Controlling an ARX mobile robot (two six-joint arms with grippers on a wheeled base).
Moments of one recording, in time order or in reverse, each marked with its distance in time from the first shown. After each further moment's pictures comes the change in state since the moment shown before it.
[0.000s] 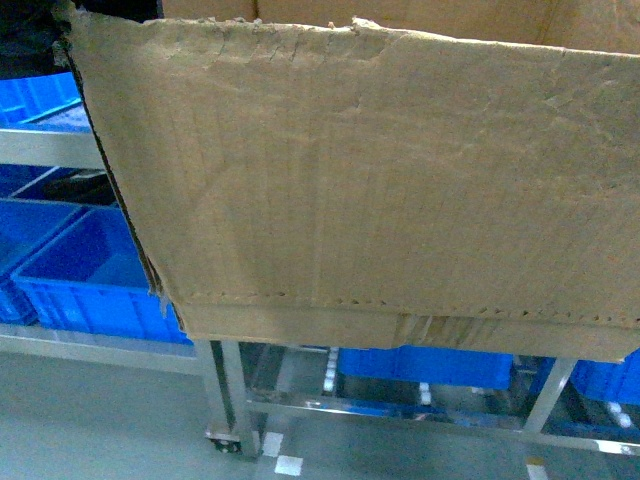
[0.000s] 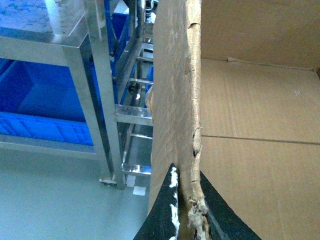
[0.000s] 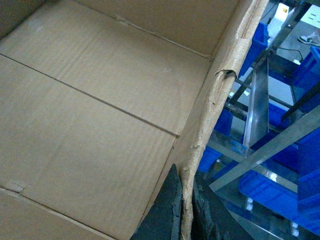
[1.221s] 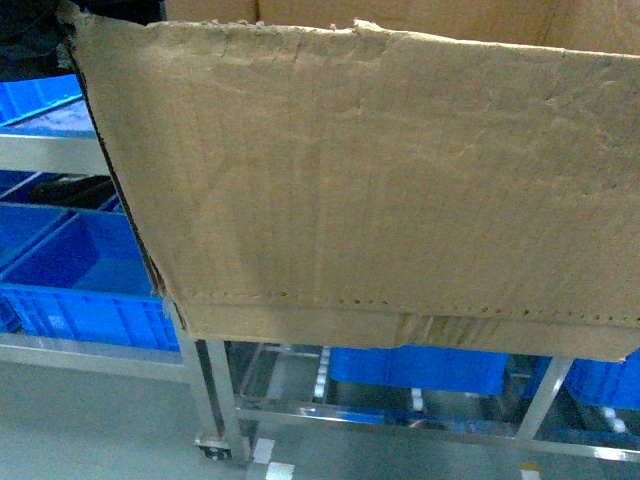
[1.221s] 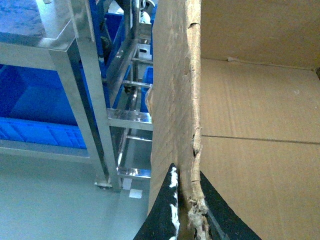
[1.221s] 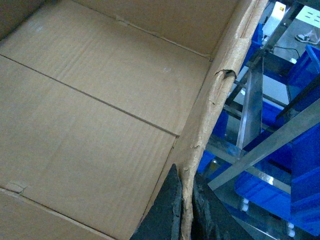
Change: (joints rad) left arm 0.000 0.004 0.000 0.004 0.002 0.000; right arm -0.005 0.001 0.000 0.001 -0.001 0.000
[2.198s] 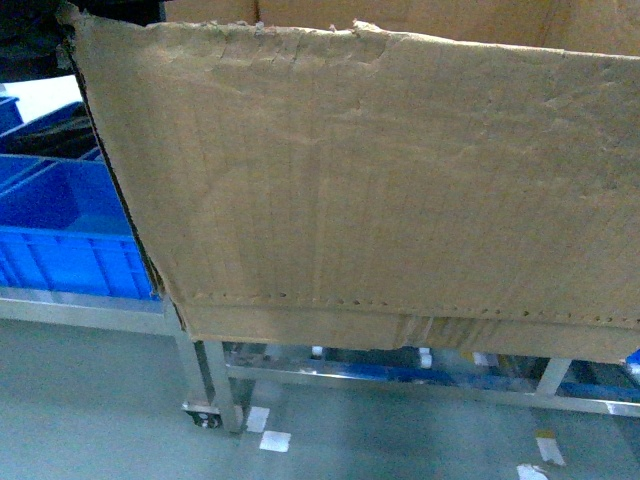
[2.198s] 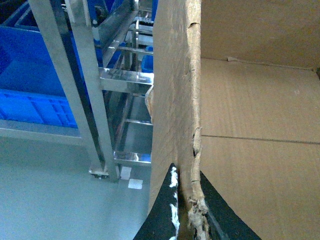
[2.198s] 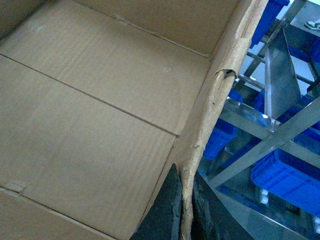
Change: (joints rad) left arm 0.000 0.000 0.000 -0.002 0.001 0.000; right arm 0.000 -0.001 -0.002 -0.003 0.000 0.000
